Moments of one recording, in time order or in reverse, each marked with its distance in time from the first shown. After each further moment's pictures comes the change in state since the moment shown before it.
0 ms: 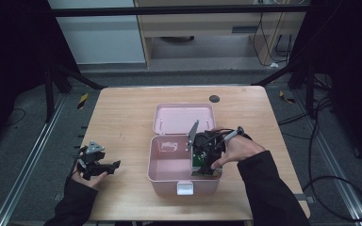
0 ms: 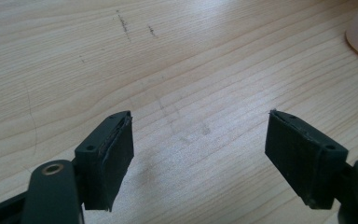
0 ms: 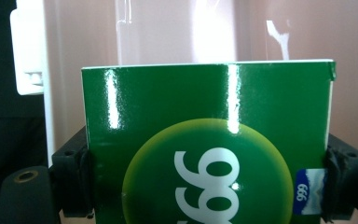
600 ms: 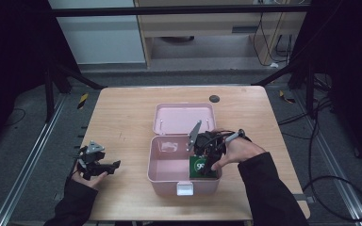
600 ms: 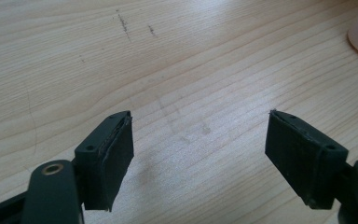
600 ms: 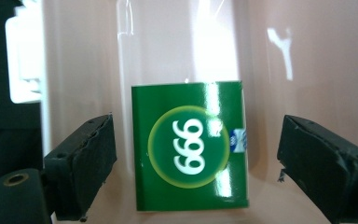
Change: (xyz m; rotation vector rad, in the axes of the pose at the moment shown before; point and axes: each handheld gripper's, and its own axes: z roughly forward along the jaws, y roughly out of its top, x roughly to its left) left arm 0.000 0.000 0.000 0.001 0.001 0.001; right arm 0.000 -0.005 0.003 -0.054 0.014 0.026
